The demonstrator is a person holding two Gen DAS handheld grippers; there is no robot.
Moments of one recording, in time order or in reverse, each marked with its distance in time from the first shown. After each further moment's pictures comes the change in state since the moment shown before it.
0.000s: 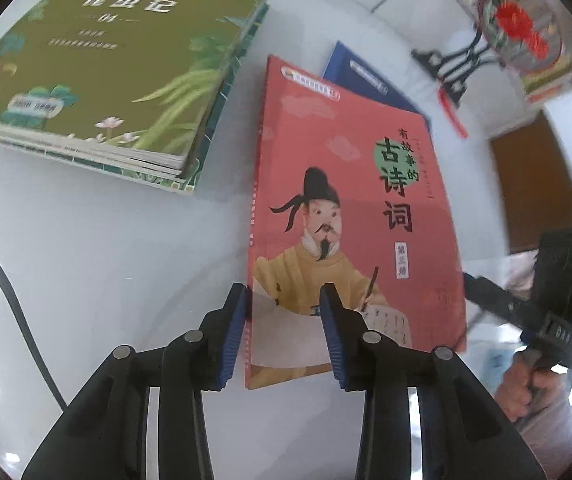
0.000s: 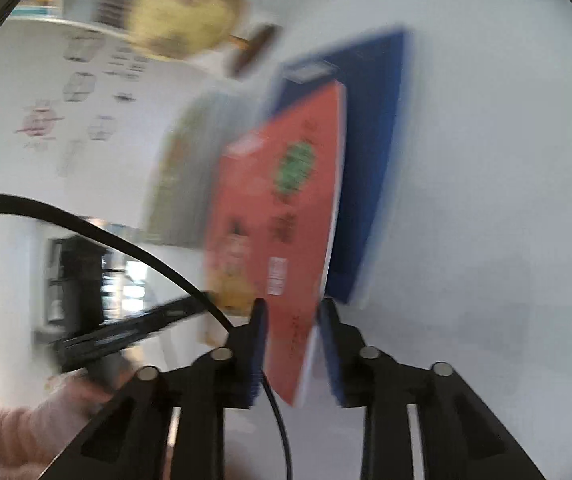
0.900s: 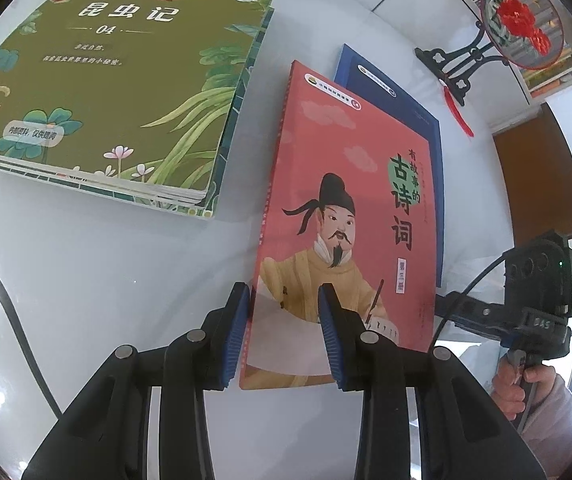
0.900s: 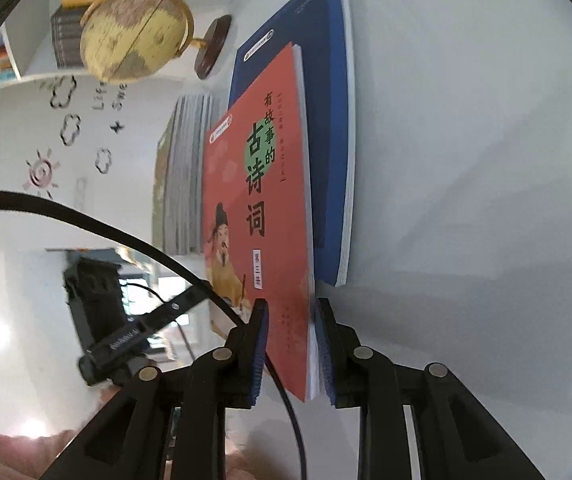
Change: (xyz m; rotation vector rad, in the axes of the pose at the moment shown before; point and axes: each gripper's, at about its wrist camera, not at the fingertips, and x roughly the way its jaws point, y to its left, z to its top) left arm 0.010 -0.007 0.002 0.061 0.013 0.055; right arm 0.015 -0.052 -0.014 0.264 0.064 0.093
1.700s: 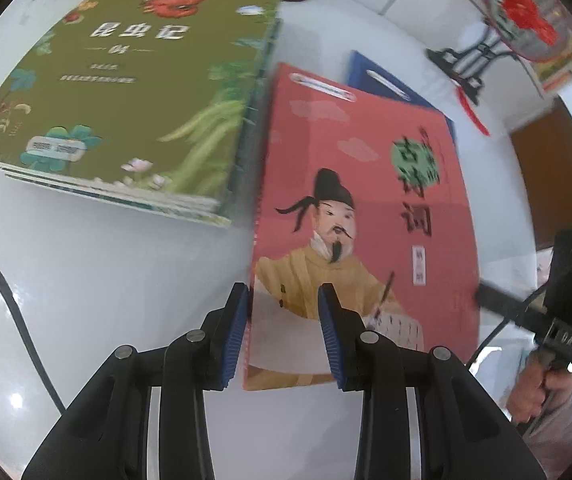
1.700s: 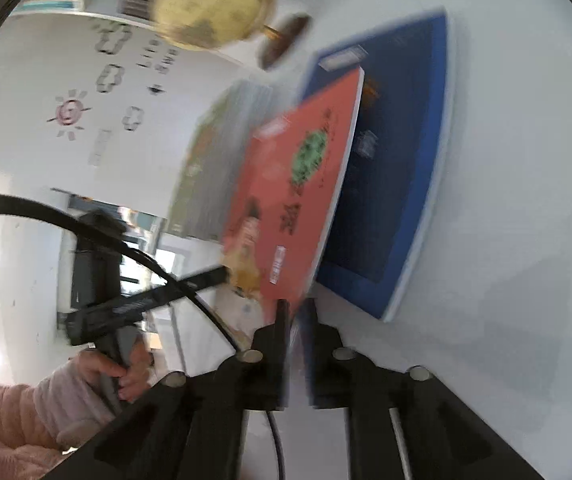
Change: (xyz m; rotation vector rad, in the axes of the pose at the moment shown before) left arm -0.005 -0.011 -0.008 0.025 -0.039 0.087; right arm -0.014 0.039 -0.005 -0.327 -0.049 -0.020
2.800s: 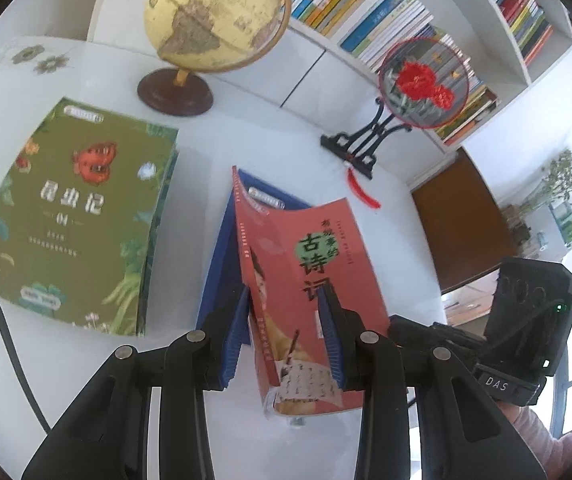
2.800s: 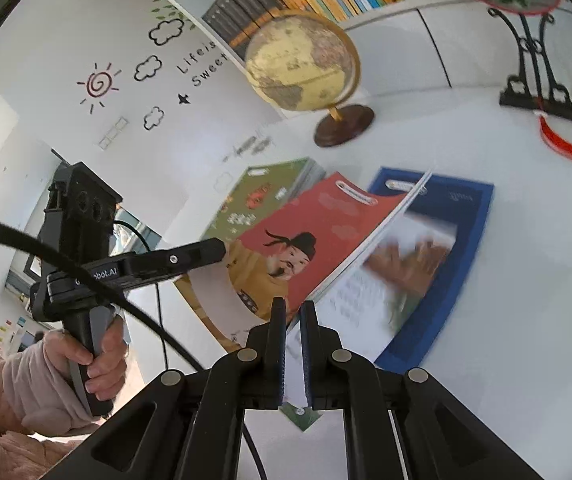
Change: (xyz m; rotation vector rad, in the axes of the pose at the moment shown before) left arm -0.088 -0.031 0.050 0.068 -0.245 -0.285; right arm -0.029 0.104 0.028 -0.234 -0.156 -0.164
